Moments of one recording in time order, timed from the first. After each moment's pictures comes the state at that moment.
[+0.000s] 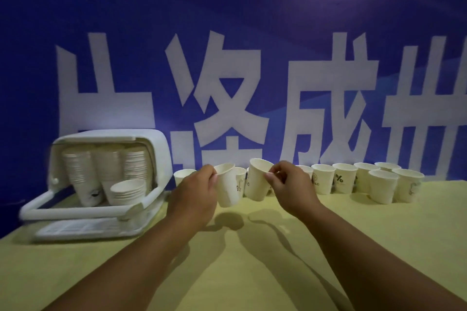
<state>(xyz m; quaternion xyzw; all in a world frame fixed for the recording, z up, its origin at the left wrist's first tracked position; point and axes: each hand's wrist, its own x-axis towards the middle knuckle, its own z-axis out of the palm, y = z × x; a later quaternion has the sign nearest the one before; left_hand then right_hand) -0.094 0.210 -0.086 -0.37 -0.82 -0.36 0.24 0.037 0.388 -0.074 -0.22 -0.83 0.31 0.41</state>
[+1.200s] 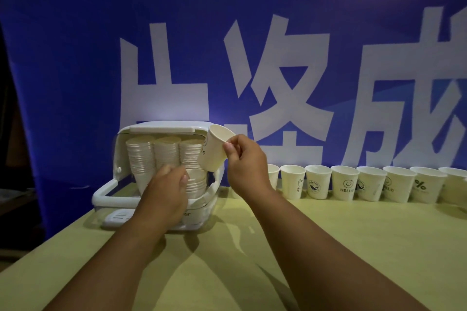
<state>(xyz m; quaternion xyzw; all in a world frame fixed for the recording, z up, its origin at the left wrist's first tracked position) -0.204 0.067 -0.091 -0.28 -0.87 -0.32 0.23 -0.124 0.221 -0.045 -0.09 -0.78 0.44 0.45</state>
